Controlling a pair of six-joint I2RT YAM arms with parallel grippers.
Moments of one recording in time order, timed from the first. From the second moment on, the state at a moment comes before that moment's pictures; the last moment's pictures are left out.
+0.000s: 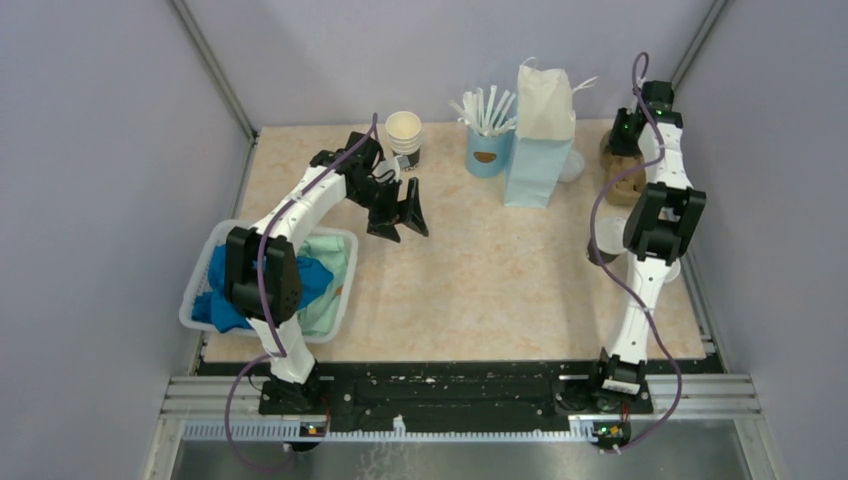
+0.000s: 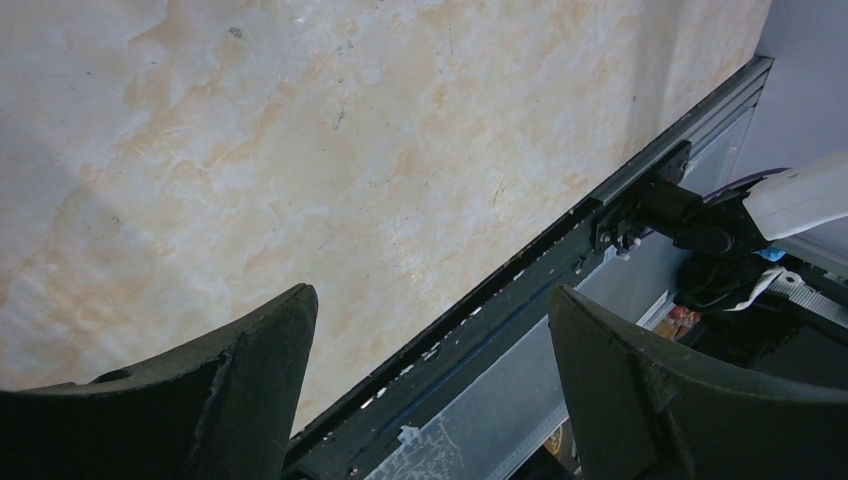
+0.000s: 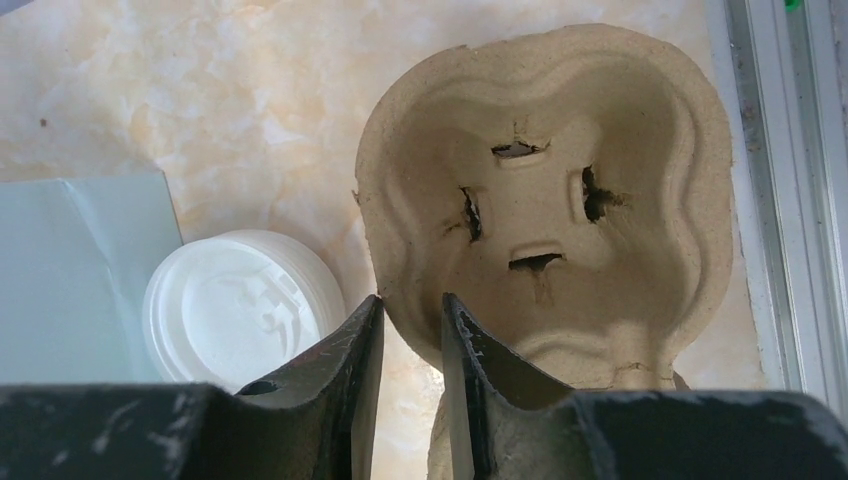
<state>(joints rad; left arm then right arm) -0.33 1.81 1.55 -0.94 0.63 -0.26 -0.22 2.43 2.31 -0.74 -0.11 0.13</state>
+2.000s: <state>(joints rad) -0.33 1.80 1.54 -0.94 0.64 -0.26 -0.27 2.45 2.31 -0.70 -0.26 0.20</state>
